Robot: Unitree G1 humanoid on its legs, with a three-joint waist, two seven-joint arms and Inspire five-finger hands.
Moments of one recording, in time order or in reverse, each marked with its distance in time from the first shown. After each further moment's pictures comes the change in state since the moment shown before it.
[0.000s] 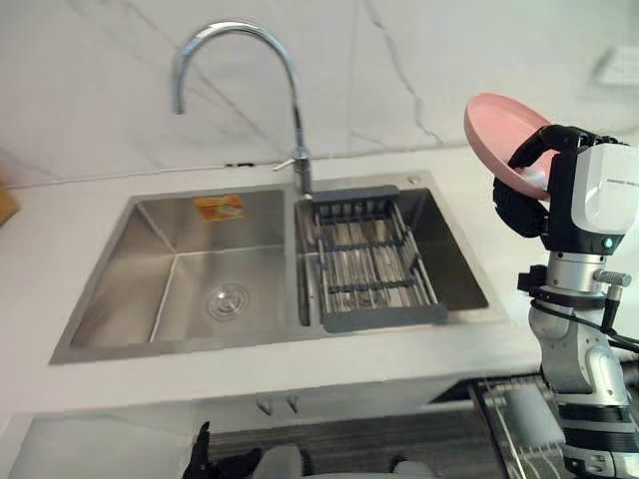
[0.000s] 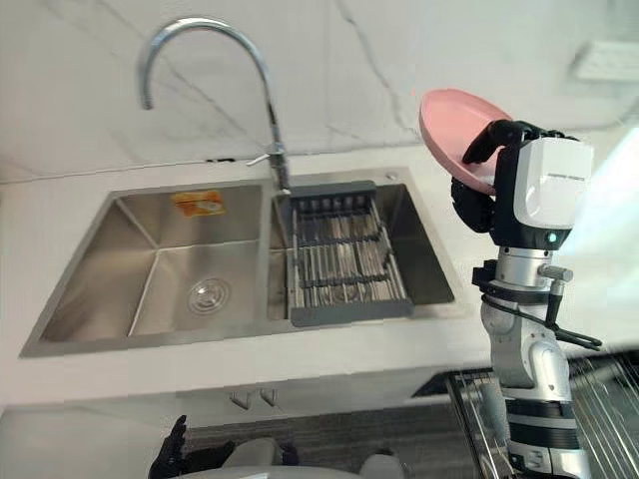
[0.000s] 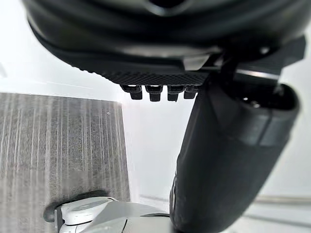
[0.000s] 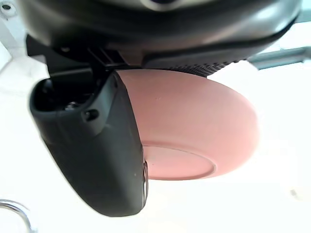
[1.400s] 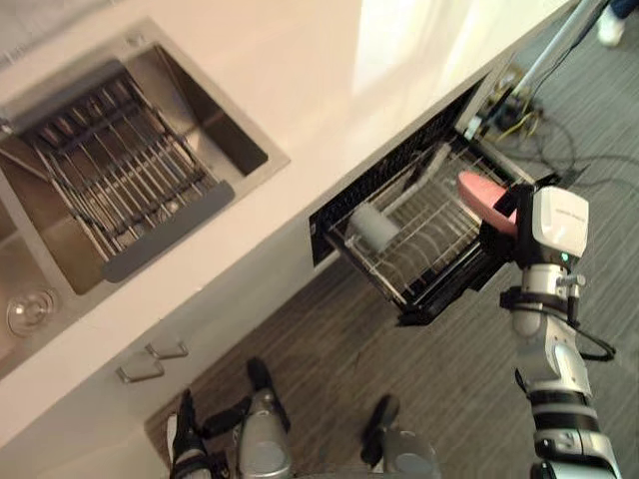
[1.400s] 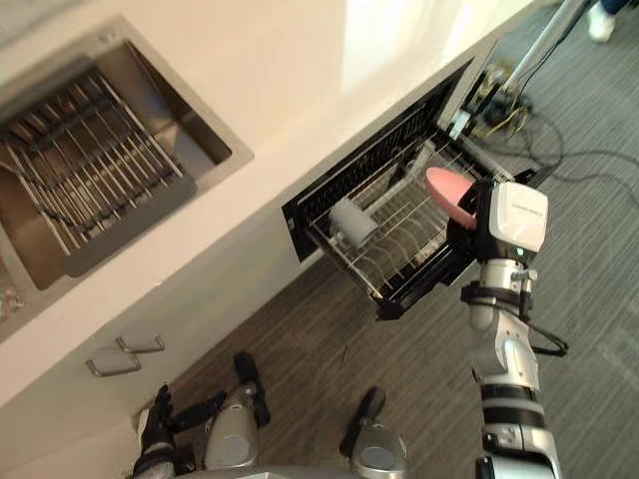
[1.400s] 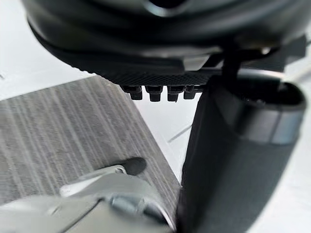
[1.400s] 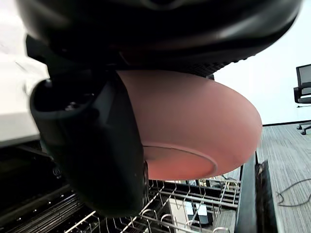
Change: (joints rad) left arm -0.211 -0.014 0.140 0.112 -0.184 -0.092 0.048; right arm -0.148 0.094 -0.009 0.333 -0.033 0.139 0.157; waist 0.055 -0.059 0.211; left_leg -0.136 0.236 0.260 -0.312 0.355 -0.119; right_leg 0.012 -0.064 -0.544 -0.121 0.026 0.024
